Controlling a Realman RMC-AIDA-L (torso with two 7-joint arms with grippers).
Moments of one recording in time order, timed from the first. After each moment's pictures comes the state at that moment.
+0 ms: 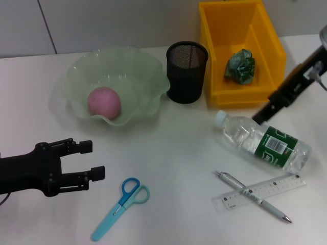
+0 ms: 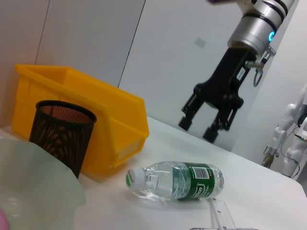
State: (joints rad) left arm -0.42 -2.02 0.77 0.66 1.92 1.73 -1.40; right arm 0.89 2.01 -0.88 -1.18 -2.77 -1.87 2.31
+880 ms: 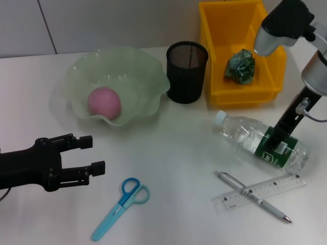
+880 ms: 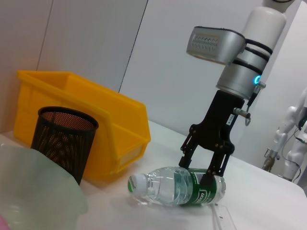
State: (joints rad) left arm -0.43 -2.02 0.76 0.66 1.92 1.73 -1.41; right arm 0.88 2.05 -1.02 -0.99 -2.92 -1.70 2.32
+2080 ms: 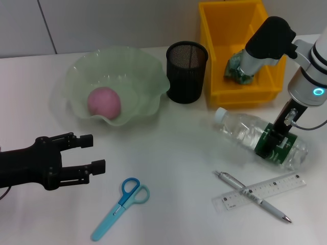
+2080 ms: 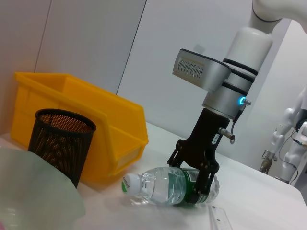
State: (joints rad) left arm -0.44 -2.02 0.76 0.66 1.91 1.74 -1.42; right arm 0.89 2.05 -1.11 -0.85 -2.92 -1.53 2.32
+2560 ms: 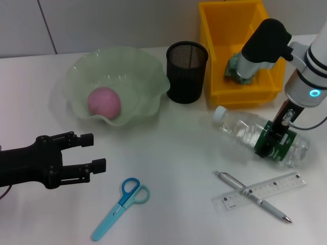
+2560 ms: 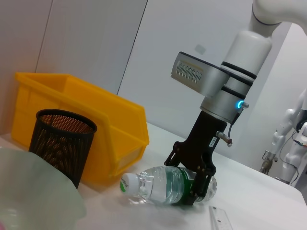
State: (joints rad) left arm -0.44 -2.02 0.76 0.66 1.91 1.73 -1.43; right arm 0.89 2.06 -1.14 -0.82 -2.92 -1.49 2.32
